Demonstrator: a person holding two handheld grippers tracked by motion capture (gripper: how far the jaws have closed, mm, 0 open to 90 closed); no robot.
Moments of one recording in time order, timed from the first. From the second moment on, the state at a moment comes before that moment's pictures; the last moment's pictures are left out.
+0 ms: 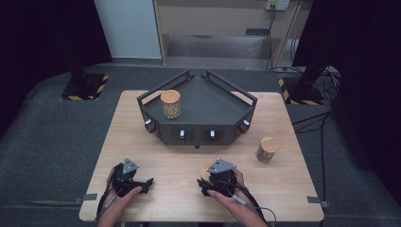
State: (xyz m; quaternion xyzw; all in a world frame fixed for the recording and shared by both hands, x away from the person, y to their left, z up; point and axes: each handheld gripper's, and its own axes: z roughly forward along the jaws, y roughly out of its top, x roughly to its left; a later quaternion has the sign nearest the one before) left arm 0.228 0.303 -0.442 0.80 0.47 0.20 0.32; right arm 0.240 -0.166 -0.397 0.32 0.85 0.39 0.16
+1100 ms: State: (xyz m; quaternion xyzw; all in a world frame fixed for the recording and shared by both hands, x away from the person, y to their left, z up) left arm 0.228 0.303 -0.442 0.80 0.47 0.20 0.32; right arm 0.263 -0.151 -0.371 0.31 0.85 0.40 0.16
